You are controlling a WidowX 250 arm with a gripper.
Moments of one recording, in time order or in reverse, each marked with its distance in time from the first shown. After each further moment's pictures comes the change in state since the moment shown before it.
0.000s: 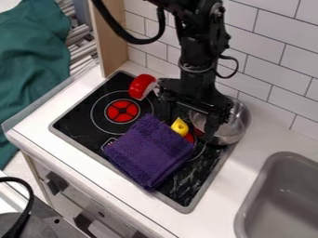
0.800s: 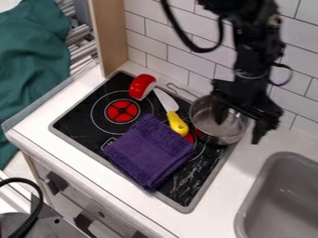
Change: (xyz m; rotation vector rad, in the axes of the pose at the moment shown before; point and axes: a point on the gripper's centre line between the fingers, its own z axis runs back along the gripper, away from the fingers) arm 0.040 -0.068 -0.018 -0.036 -0.043 -0.232
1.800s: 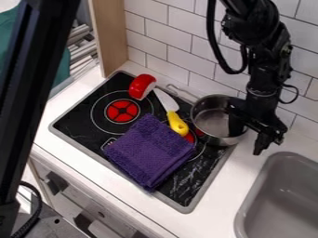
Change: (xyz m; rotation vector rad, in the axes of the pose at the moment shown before) arm 0.023 0.010 -0.057 -0.036 0.088 -0.044
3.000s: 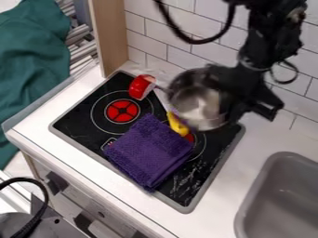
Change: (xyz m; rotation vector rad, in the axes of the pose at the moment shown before) arm -0.058 -0.001 0.092 0.237 -0.110 0.235
